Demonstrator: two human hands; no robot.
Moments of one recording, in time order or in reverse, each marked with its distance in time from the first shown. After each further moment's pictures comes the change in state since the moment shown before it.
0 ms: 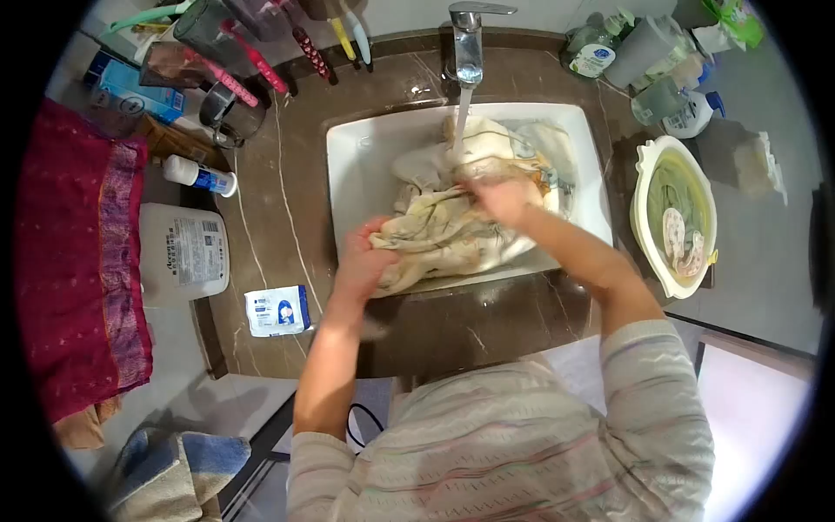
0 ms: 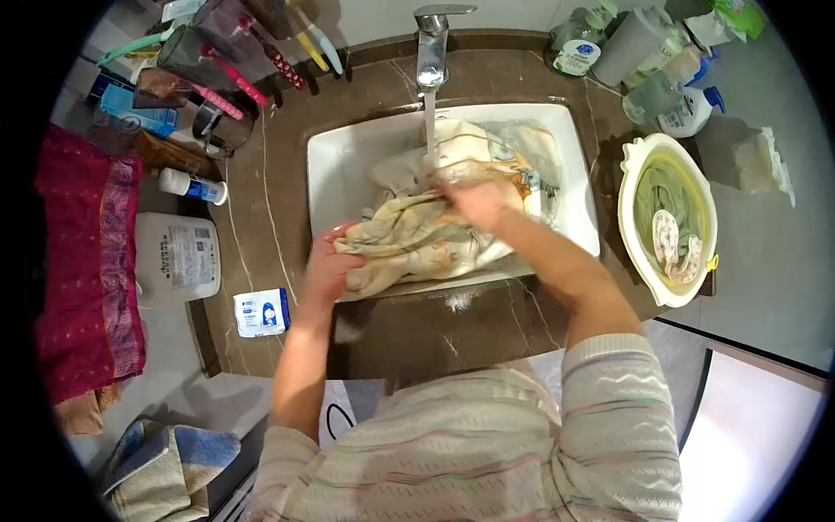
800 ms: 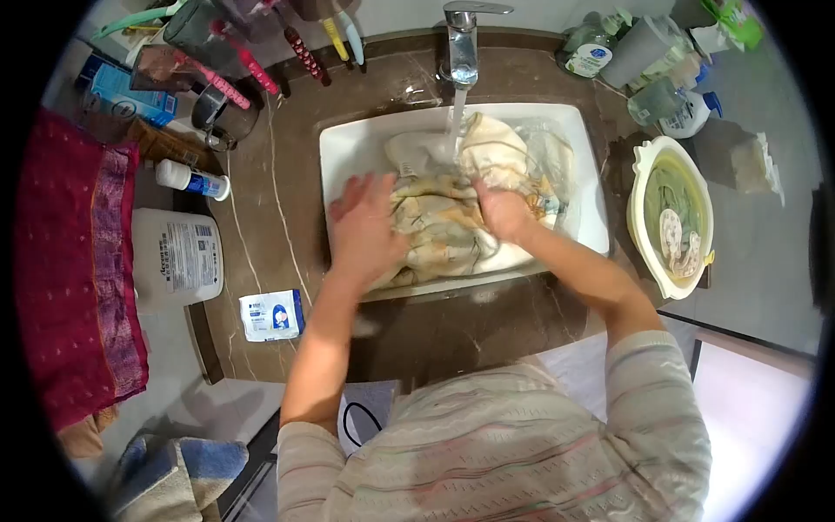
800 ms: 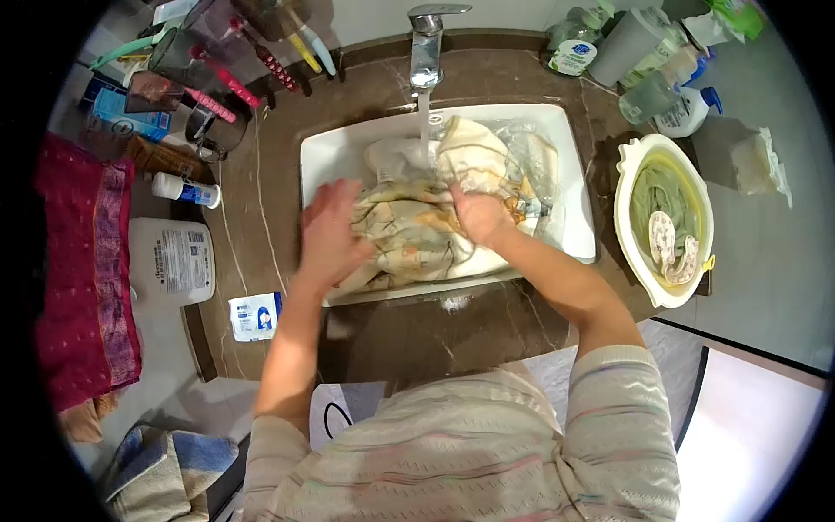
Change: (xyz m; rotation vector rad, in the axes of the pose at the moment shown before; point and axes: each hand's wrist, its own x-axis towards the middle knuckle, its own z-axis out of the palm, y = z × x) left_hand 0.024 0.030 0.021 1.563 0.121 0.379; right_hand -0.011 0.007 0.018 -0.009 -0.116 0.183
